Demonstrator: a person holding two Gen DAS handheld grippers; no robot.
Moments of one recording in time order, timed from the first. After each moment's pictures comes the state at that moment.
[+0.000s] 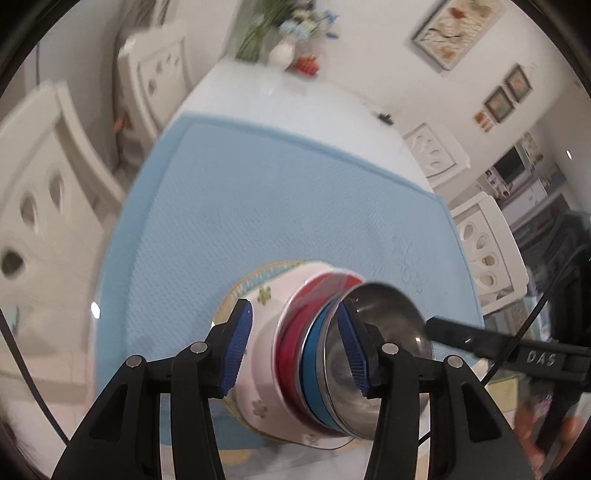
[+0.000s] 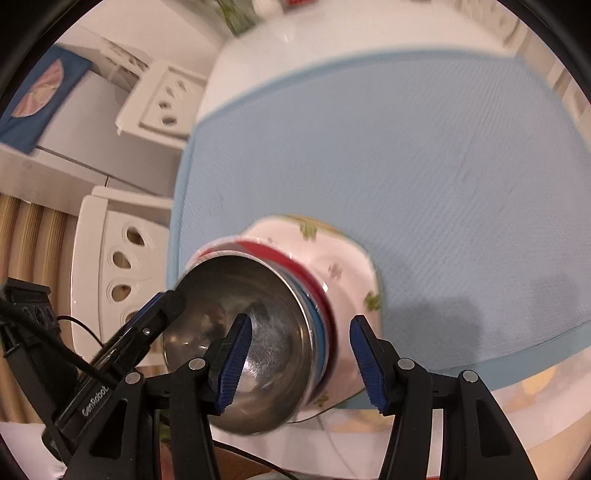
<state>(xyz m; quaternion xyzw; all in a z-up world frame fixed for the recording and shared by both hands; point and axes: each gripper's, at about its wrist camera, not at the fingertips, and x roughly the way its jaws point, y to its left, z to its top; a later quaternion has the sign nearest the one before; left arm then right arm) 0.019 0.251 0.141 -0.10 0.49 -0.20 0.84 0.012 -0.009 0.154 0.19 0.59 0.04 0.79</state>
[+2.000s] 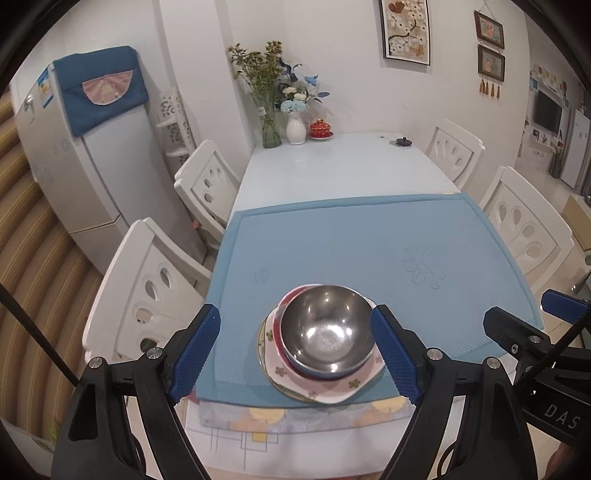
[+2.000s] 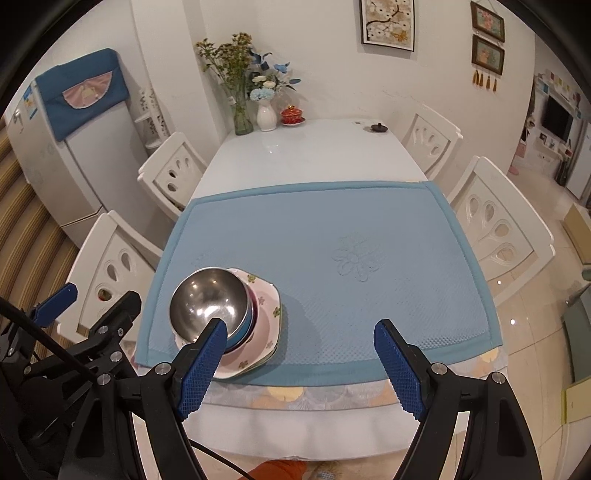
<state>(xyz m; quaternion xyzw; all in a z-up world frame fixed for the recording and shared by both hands) -0.095 0.153 0.268 0.09 0.38 -0.05 0.92 -0.132 -0.032 0.279 0.07 0.45 -0.05 0.89</state>
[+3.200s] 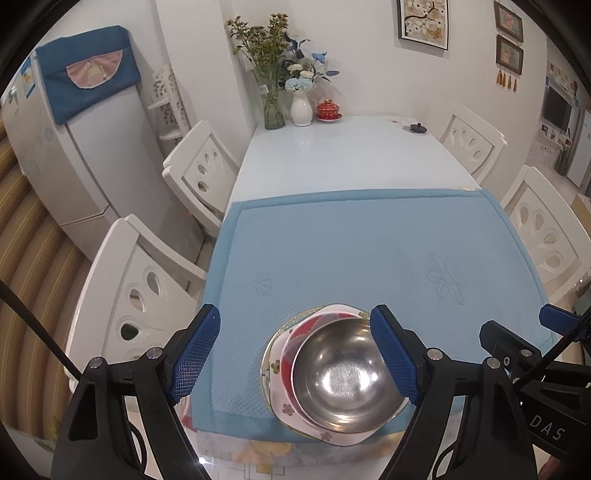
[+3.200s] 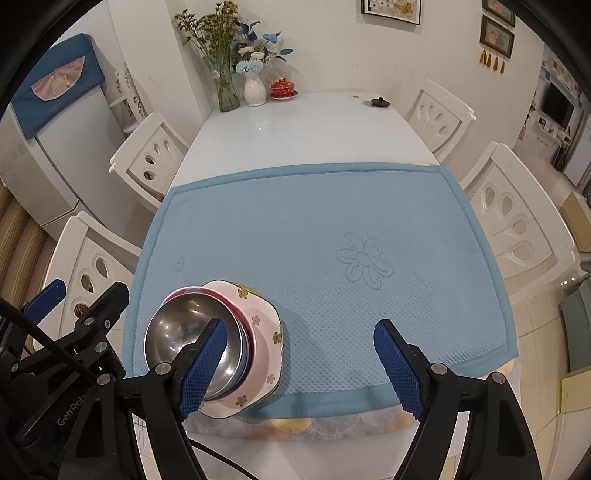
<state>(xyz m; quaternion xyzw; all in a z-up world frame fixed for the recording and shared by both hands) -0.017 0.160 0.243 0.09 0.42 -0.05 0.90 -0.049 -0.023 0.244 0.07 0.50 -0.07 0.86</state>
